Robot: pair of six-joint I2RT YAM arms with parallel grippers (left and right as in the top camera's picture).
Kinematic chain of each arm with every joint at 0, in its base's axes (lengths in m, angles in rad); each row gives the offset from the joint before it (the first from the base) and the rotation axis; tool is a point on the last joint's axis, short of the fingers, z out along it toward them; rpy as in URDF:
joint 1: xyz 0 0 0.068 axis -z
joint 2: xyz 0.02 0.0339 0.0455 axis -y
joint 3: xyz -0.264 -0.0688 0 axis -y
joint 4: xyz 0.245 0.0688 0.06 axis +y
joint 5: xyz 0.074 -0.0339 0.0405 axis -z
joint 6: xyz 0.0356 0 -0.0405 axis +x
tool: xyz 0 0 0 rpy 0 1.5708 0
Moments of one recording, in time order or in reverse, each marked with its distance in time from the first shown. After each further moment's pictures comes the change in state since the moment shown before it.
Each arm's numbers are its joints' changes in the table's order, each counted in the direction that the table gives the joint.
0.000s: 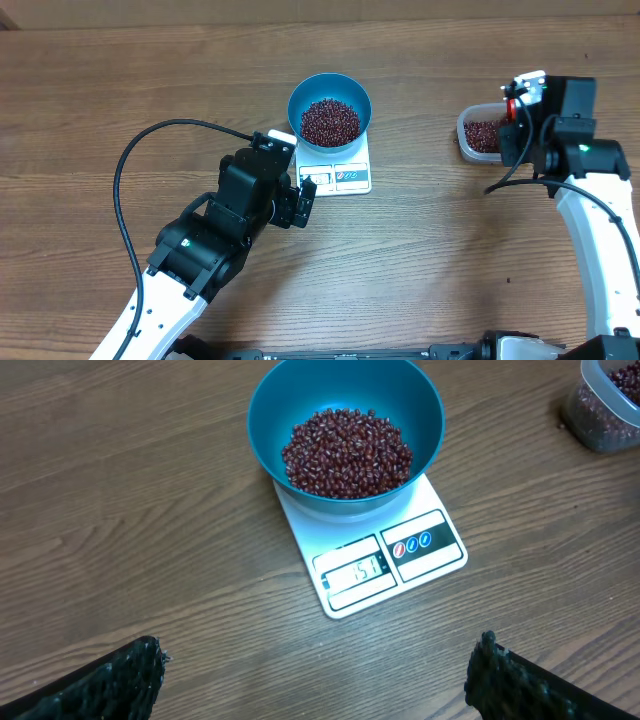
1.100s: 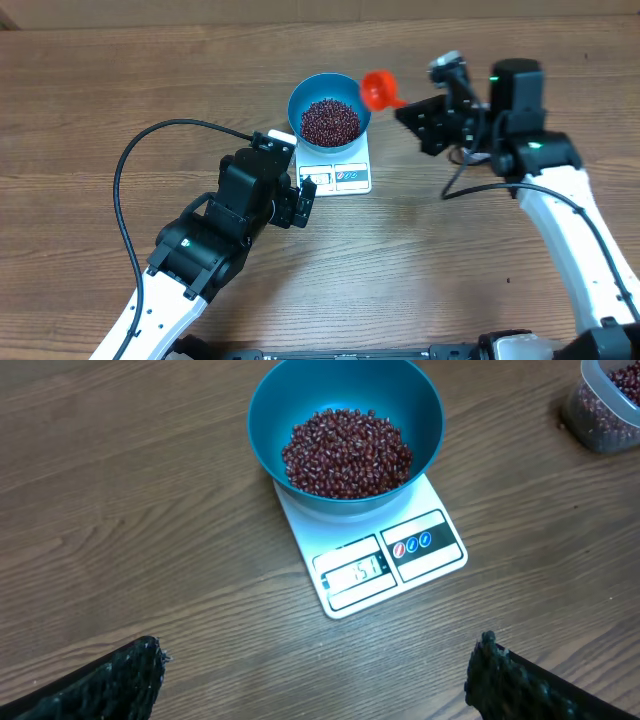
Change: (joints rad) left arm 0.000 0.000 0.000 0.000 0.000 0.000; right arm -0.238 -0.058 0.000 -0.286 -0.786 0.252
